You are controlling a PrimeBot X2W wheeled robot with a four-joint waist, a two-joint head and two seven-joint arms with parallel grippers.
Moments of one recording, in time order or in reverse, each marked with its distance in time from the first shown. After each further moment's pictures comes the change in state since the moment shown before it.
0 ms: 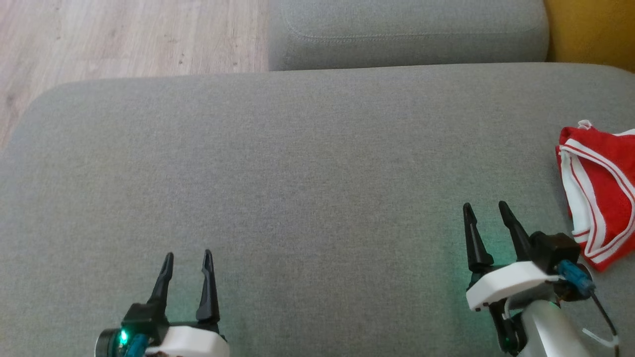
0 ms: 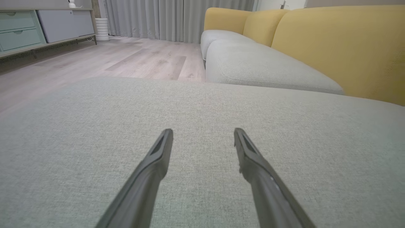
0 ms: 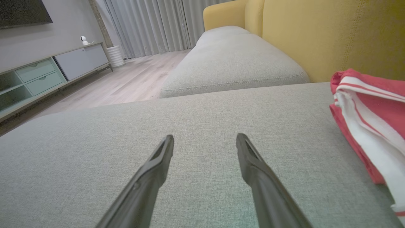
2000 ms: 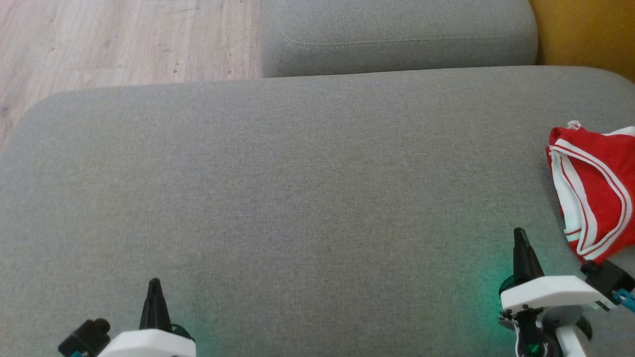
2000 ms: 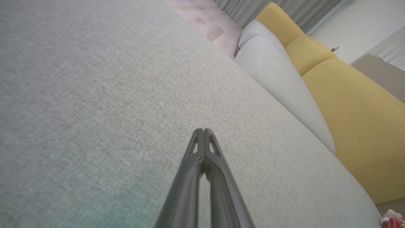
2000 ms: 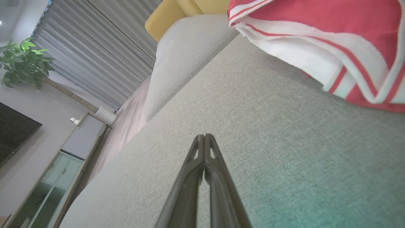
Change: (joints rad) left arm 0.030 -0.001 0.088 0.020 -0.569 -0.064 0.150; right arm 0.079 0.004 -0.074 -0.041 0.579 0.000 0.147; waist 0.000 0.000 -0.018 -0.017
